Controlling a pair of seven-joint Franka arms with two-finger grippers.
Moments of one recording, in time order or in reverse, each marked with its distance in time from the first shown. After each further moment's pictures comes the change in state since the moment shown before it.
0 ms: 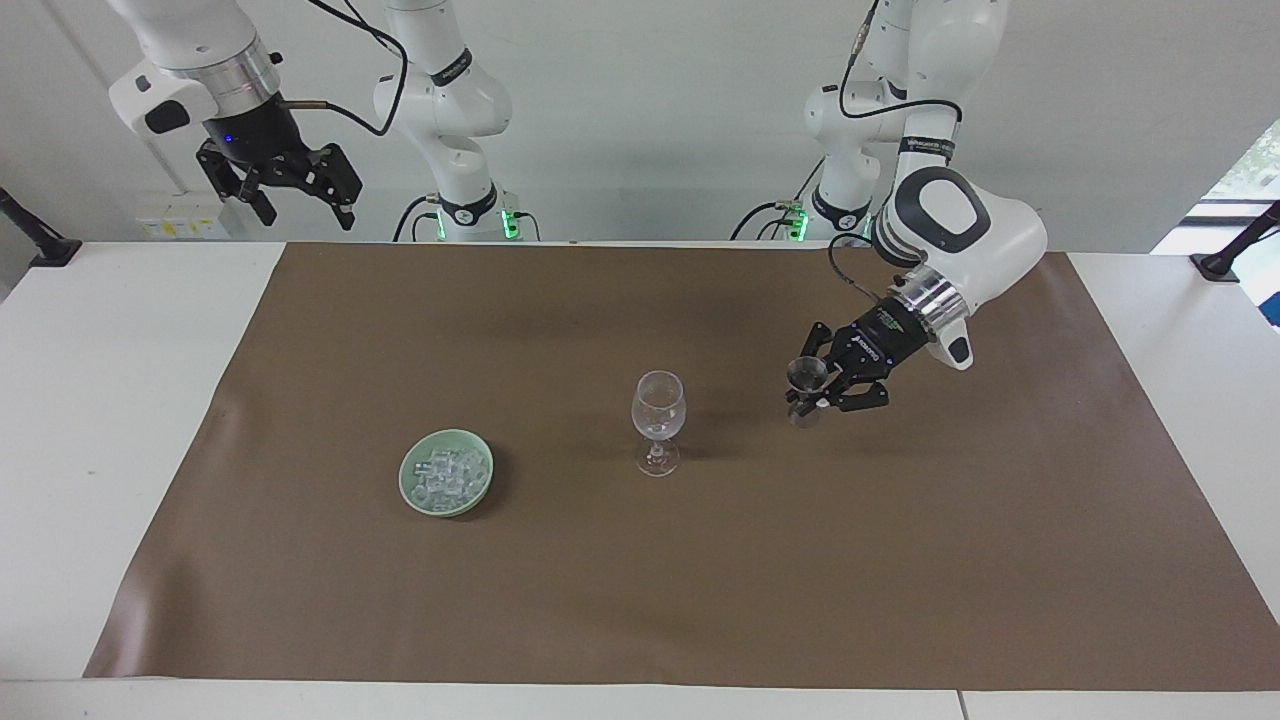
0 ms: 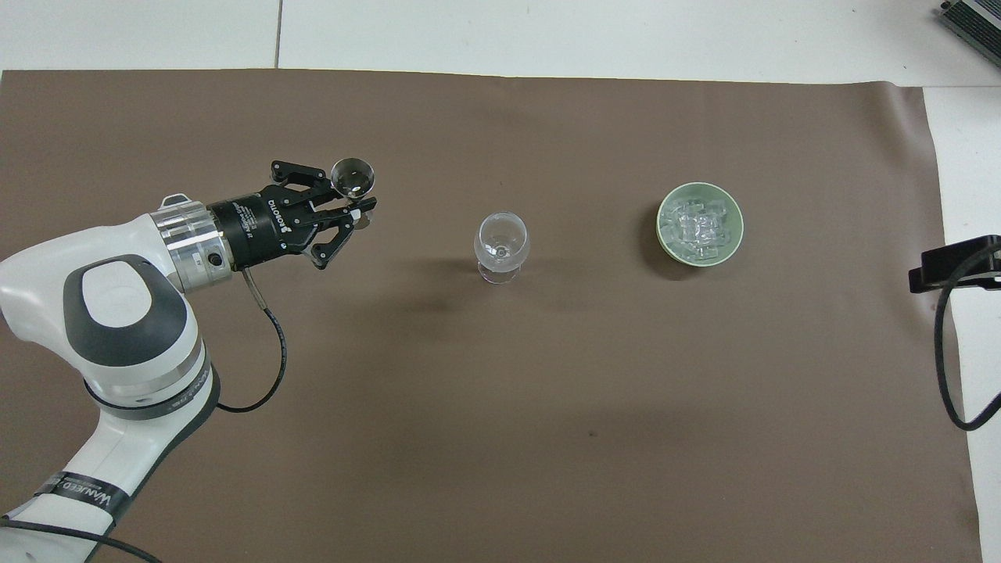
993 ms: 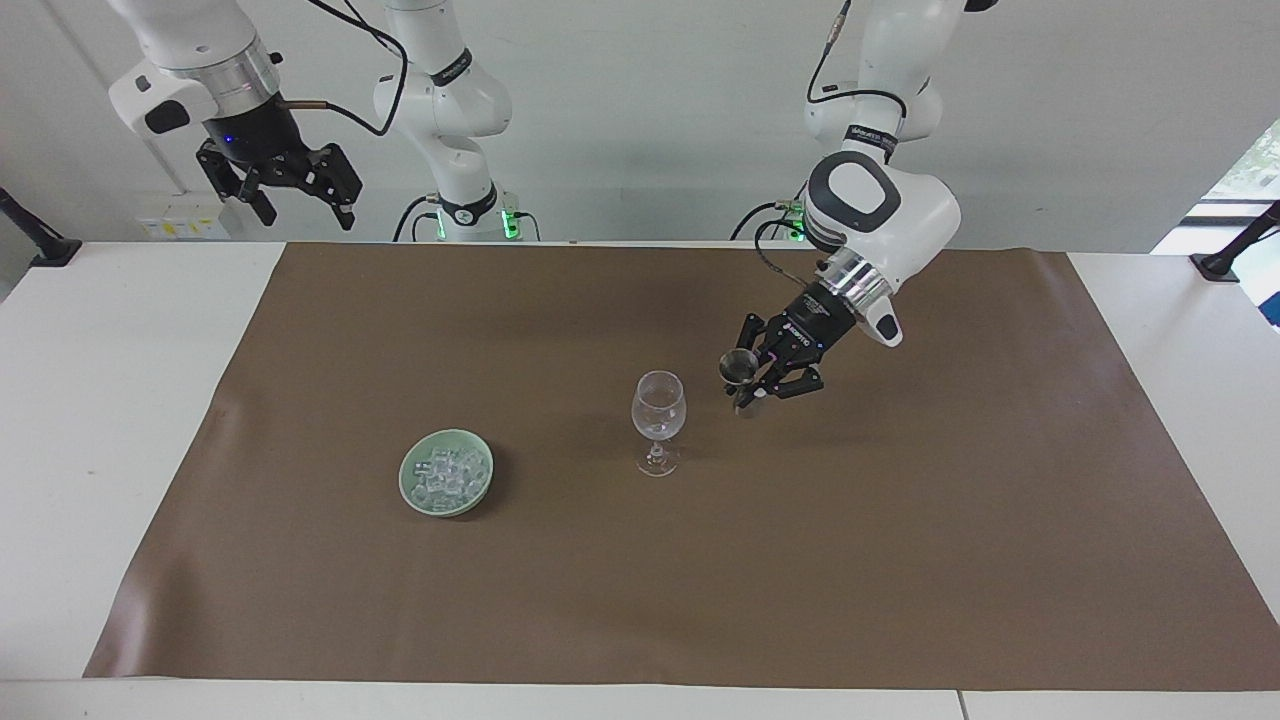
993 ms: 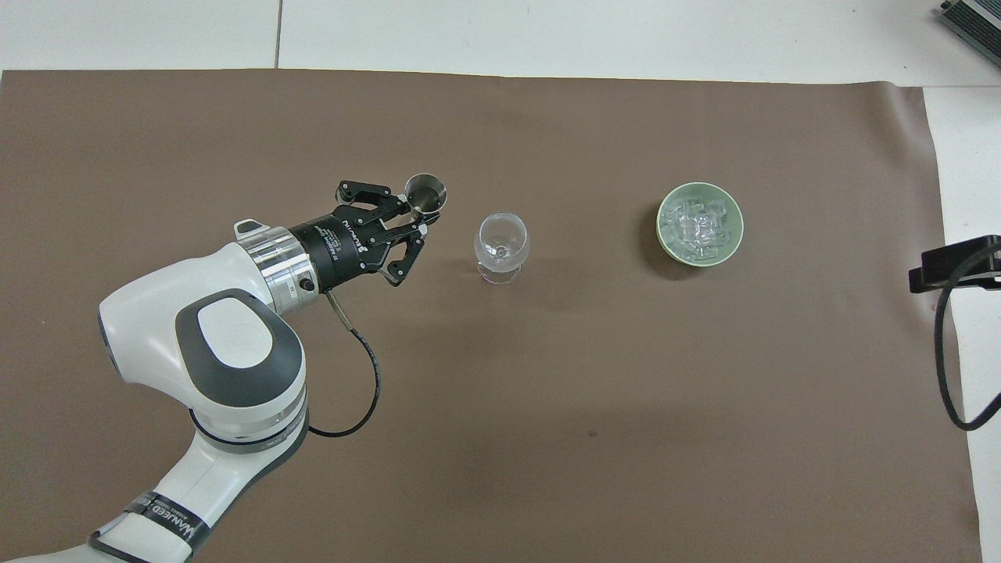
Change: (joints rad) left arm 0.001 0.009 -0.216 0.001 -0.045 0.277 -0.052; right arm 0.000 0.000 0.000 0.000 0.000 0.000 0.000
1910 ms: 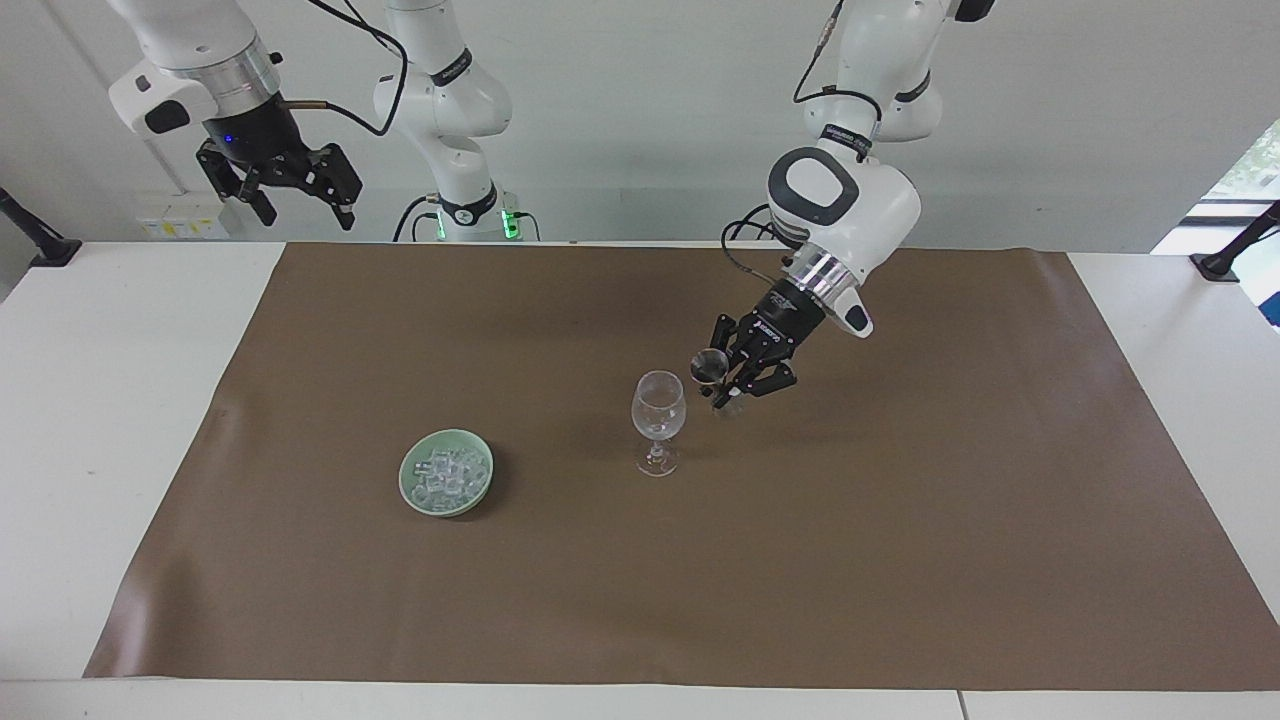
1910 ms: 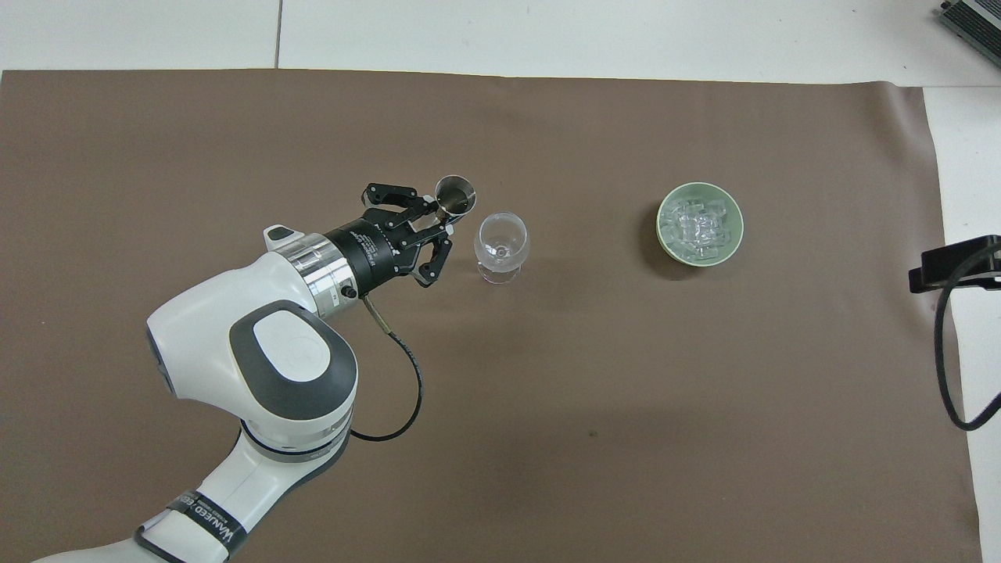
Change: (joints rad) left arm 0.000 0.055 -0.109 0.051 0.019 0.180 0.002; right arm 0.000 0.000 0.000 0.000 0.000 0.000 0.000
